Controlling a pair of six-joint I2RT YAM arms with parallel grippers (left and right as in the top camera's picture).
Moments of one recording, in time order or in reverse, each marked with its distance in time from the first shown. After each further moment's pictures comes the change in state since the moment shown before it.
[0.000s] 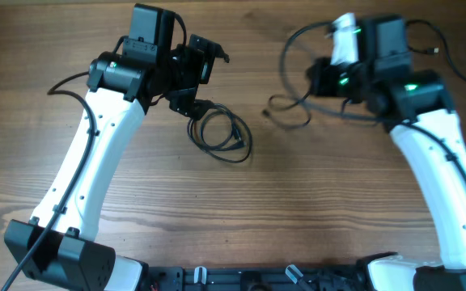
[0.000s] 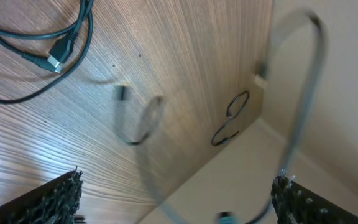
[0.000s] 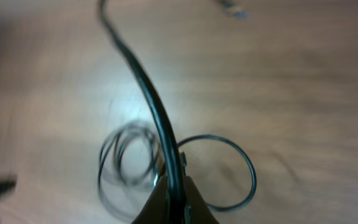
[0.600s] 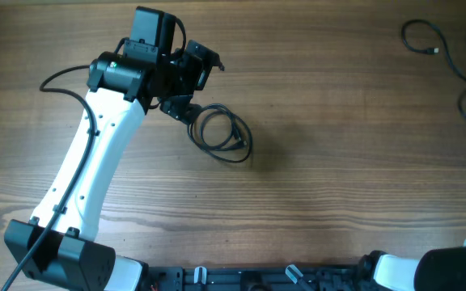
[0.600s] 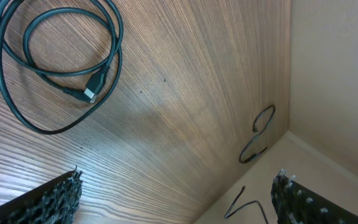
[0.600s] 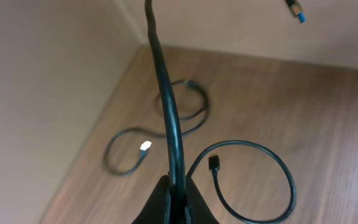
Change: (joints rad) left arm 0.000 0.000 0.000 -0.067 -0.103 0.112; right arm -0.636 0.025 0.003 0.199 0.605 0.381
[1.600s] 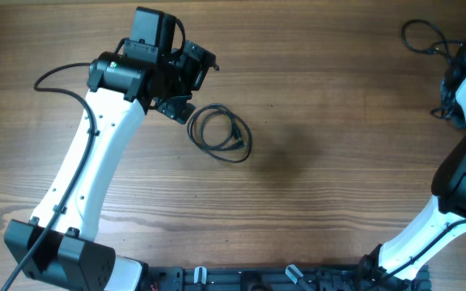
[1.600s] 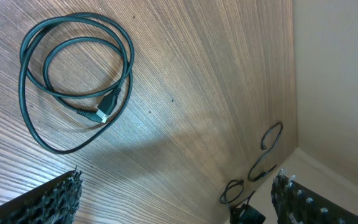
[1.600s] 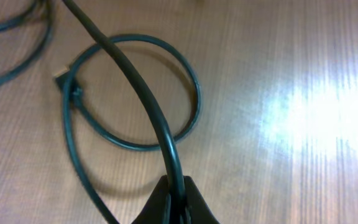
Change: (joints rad) left arm 0.000 0.000 0.000 -0.009 -0.086 0.023; right arm -0.010 0.557 0.004 -0.059 0.245 0.175
